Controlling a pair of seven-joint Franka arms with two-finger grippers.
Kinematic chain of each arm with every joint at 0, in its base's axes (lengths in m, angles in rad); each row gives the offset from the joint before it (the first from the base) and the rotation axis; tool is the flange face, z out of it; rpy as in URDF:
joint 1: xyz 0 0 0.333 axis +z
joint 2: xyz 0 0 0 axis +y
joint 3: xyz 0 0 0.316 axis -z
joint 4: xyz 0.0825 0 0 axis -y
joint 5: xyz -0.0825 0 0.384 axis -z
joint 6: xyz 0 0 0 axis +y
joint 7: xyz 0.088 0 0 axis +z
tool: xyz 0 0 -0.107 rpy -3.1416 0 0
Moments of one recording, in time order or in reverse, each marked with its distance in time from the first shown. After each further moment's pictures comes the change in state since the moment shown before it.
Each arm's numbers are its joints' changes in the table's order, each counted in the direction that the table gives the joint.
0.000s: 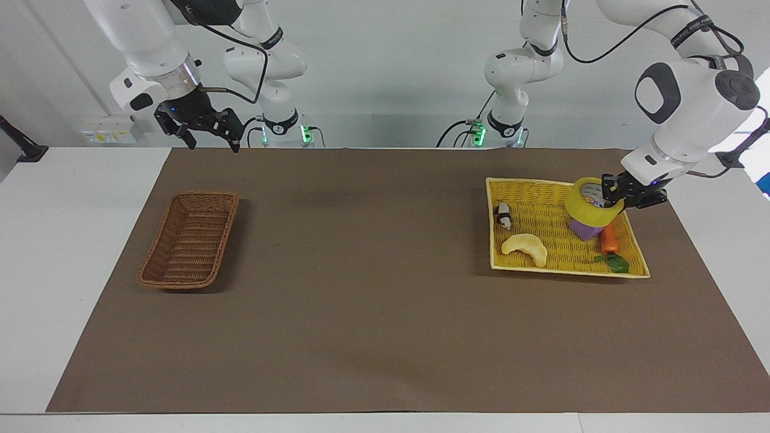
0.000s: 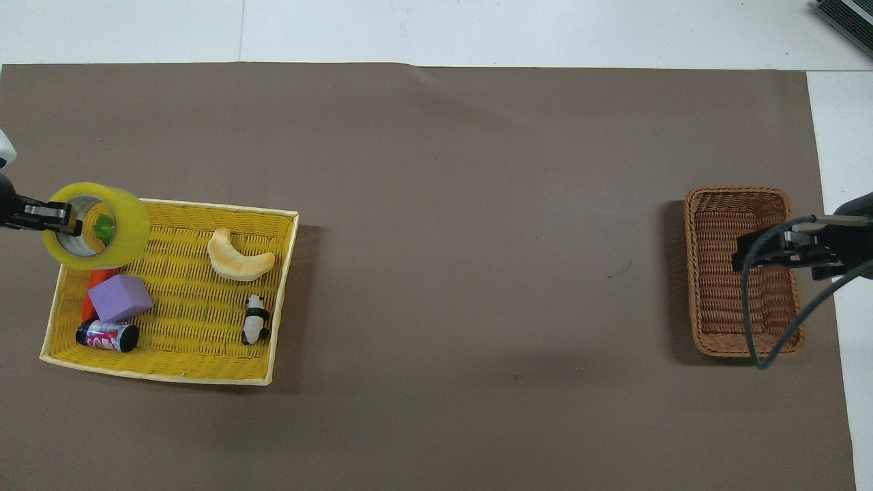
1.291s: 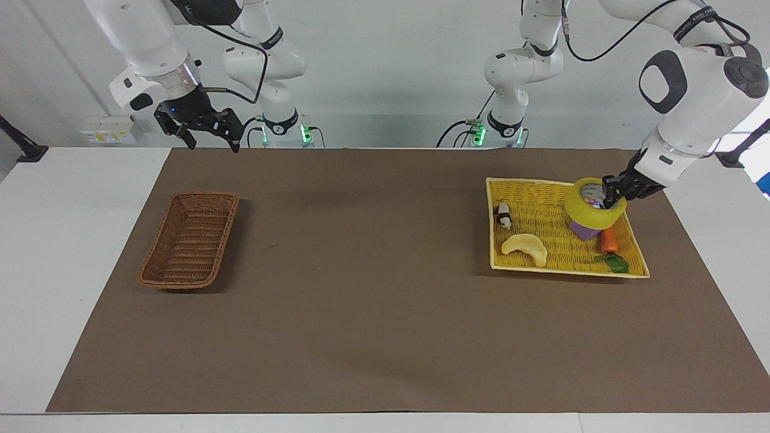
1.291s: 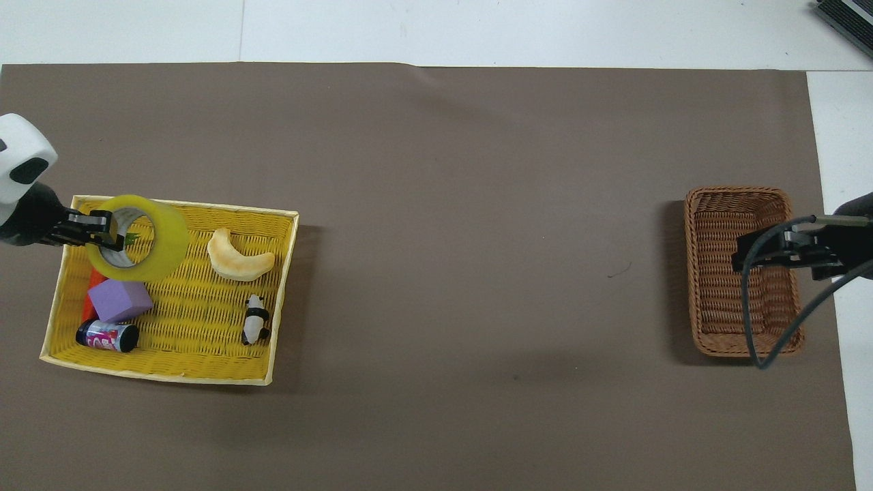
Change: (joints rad) left arm -0.038 0.002 0.019 -0.017 0.083 0.071 0.092; right arm 0.000 0.000 0.000 0.000 0.000 0.000 0.000
